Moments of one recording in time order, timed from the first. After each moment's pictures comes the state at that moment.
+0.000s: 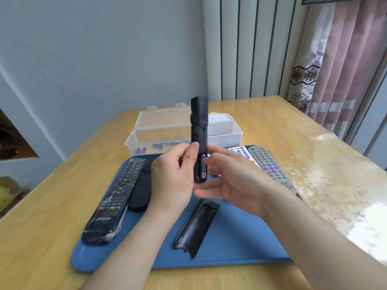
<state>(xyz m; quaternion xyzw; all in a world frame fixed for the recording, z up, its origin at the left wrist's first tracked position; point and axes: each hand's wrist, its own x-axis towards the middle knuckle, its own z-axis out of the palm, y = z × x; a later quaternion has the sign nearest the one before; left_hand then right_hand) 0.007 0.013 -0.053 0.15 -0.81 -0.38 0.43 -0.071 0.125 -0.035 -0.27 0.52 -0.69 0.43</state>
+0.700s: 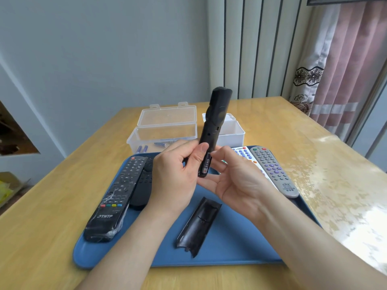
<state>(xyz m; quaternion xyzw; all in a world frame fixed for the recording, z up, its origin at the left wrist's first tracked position) 0.008 0.012 -0.049 0.08 -0.81 -0.34 0.46 -0.064 0.115 -0.041 -0.17 0.37 -0.80 0.44</state>
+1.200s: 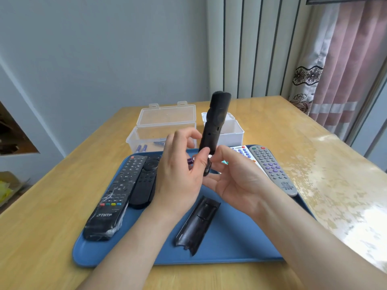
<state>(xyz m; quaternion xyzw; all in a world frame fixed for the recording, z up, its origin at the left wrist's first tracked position) 0.008 0.019 -0.047 0.09 -0.84 -0.30 0.45 -0.063 0.119 -0.034 -0.14 0.39 -0.79 0.45</state>
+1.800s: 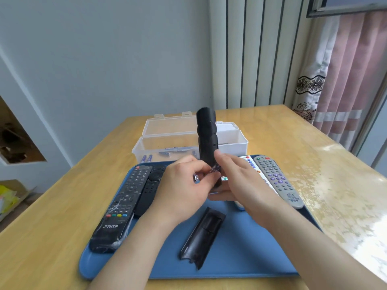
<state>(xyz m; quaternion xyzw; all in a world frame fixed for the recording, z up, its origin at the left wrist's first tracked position) 0.012 0.008 -0.043 0.11 -0.90 -0.30 0.31 -0.063 0.124 -0.031 -0.27 0.65 -0.65 0.29</state>
